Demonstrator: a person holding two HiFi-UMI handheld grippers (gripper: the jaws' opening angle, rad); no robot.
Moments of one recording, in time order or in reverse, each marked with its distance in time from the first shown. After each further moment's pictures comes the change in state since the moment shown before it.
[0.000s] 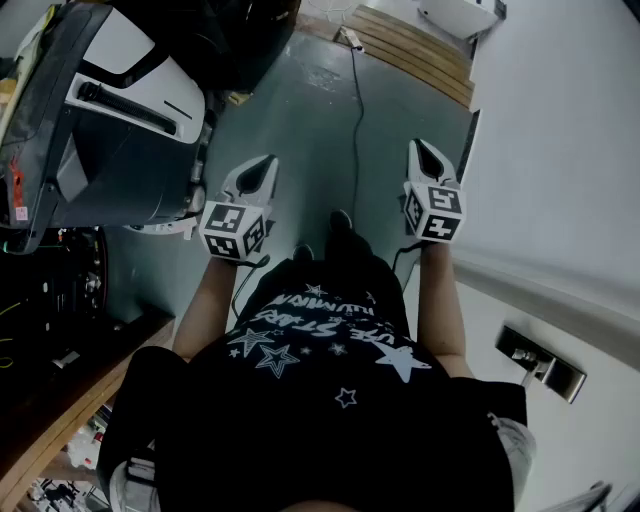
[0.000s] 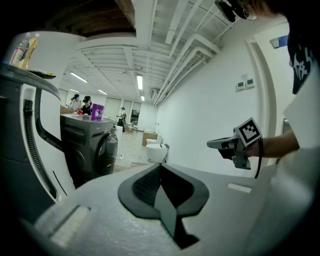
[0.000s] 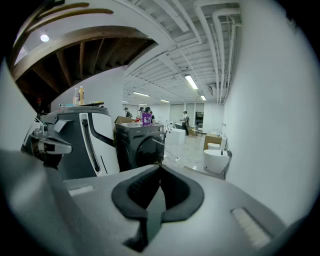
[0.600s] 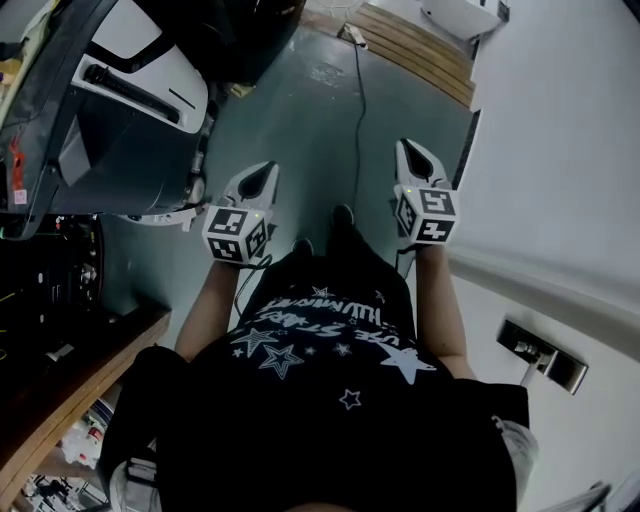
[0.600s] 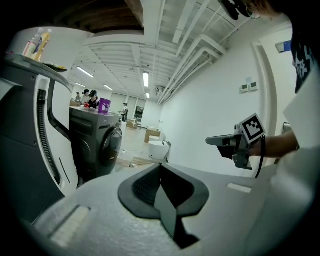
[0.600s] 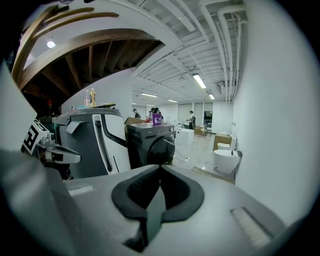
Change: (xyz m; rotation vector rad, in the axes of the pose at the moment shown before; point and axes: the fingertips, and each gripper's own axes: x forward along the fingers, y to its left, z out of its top) left arm -0.032 0.009 -0.030 -0.062 0.030 0.024; right arm -0.008 0.060 0.001 -0.010 -0.010 0.100
